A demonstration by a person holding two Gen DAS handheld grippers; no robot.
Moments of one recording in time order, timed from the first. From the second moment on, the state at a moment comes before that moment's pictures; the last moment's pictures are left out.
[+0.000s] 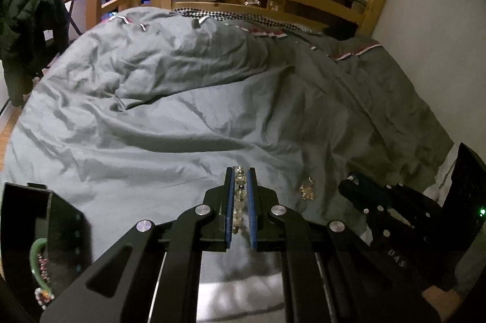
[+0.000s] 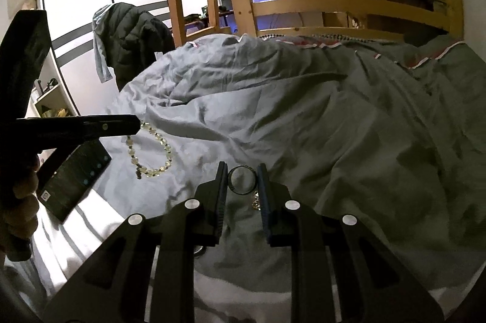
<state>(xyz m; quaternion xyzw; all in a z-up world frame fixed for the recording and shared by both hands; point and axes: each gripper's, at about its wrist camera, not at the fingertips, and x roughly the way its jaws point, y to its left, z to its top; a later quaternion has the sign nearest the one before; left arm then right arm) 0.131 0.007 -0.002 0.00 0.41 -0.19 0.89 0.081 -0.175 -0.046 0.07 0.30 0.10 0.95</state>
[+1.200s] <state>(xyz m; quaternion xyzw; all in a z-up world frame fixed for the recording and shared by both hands) 0.078 0.166 0.061 -0.04 0.42 -0.06 0.90 0.051 -0.016 0.030 -0.01 0.28 0.21 0.94</state>
